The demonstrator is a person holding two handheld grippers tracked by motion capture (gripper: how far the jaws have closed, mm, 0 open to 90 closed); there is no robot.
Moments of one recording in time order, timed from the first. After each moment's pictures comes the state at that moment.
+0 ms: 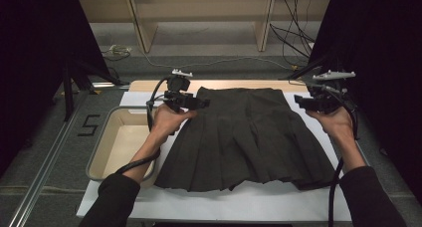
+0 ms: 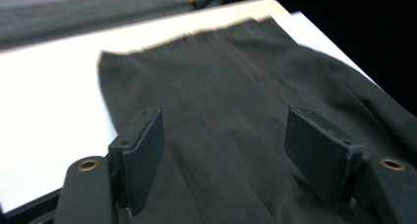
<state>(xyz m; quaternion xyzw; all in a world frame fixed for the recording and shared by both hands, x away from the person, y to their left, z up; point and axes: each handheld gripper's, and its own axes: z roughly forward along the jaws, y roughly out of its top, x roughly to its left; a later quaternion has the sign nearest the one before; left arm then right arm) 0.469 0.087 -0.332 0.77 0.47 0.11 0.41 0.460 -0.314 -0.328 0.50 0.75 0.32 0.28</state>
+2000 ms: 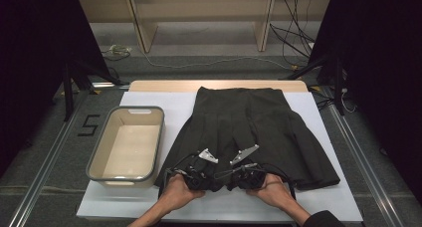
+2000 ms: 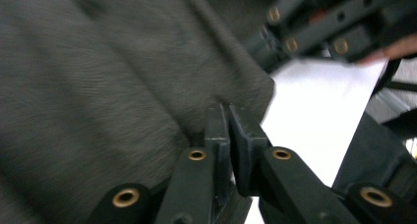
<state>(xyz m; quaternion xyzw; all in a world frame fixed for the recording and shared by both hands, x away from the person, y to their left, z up) 0.341 0.054 -0.448 0.87 0.35 -0.02 0.34 0.349 -0.142 -0.466 0.32 0.91 0.26 0.01</state>
